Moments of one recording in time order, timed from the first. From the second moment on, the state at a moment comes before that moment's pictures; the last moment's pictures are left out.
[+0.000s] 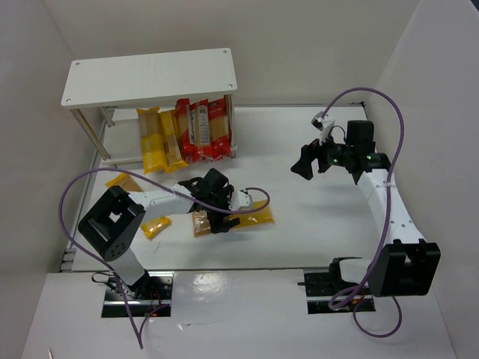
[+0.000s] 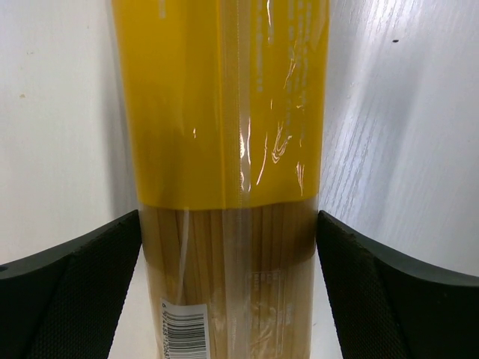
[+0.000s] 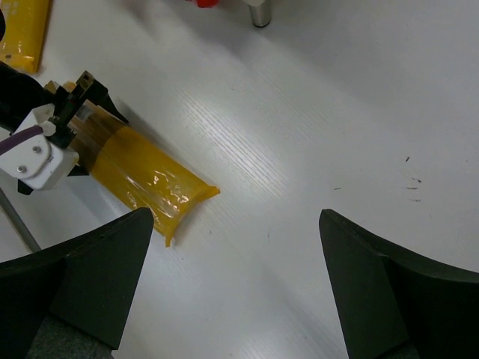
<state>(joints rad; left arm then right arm) -0.70 1.65 0.89 -0.31 0.33 0.58 0.00 1.24 1.10 -0.56 -0.75 -0.34</state>
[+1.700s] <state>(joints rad) -0.22 0.99 0.93 -0.62 0.05 0.20 -0.02 1.11 1.07 -0.53 -0.75 -0.35</state>
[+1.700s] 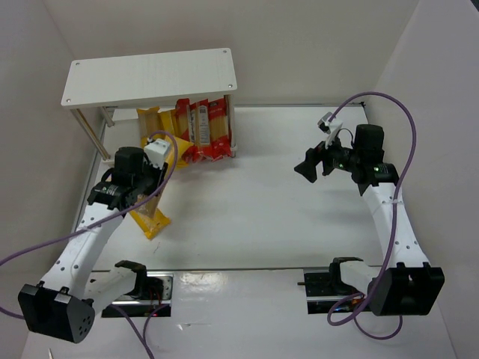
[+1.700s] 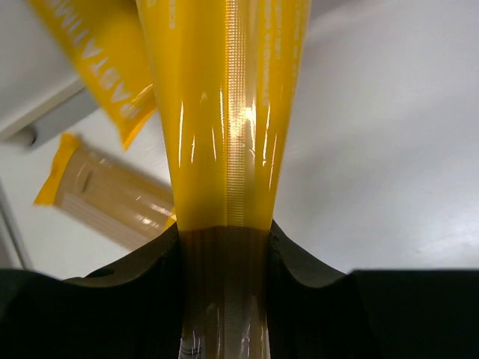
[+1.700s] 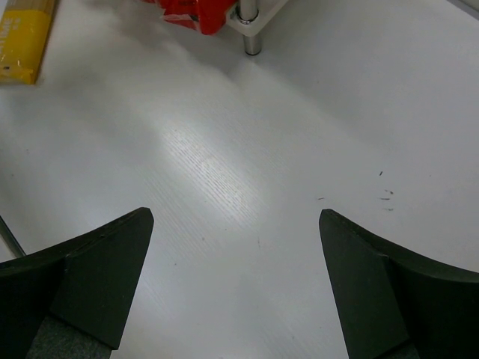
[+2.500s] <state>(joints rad) 0.08 1.25 0.92 -0.24 -0.13 0.07 -0.02 1.05 0.99 -0.51 -0.71 -0.34</state>
